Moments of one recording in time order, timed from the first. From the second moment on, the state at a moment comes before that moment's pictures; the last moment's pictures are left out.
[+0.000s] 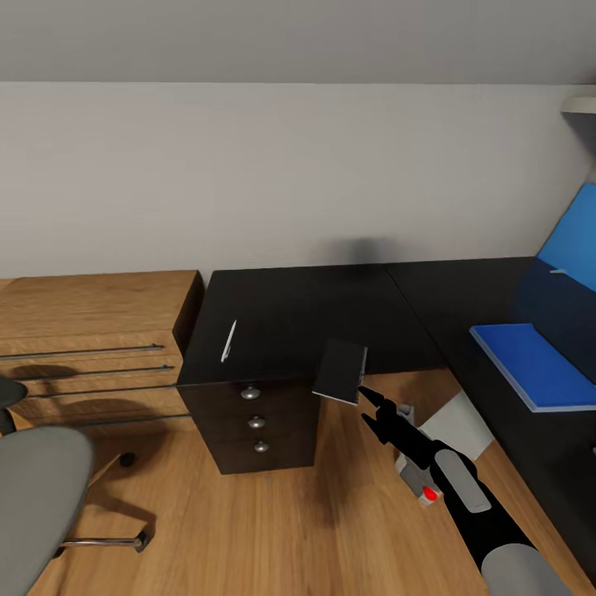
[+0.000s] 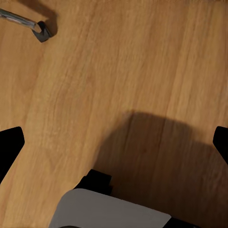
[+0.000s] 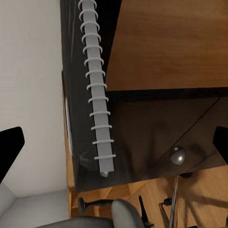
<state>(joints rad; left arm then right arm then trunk) -0.11 0.01 -0.56 -0.54 0.65 -0.31 0.46 -0.54 -0.10 0.02 -0.85 -1.27 0.54 0.35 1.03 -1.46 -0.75</state>
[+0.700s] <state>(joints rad) -0.11 0.01 -0.56 -0.54 0.65 -0.31 0.46 -0.54 -0.07 0.03 -0.85 -1.27 0.54 0.34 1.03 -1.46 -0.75</state>
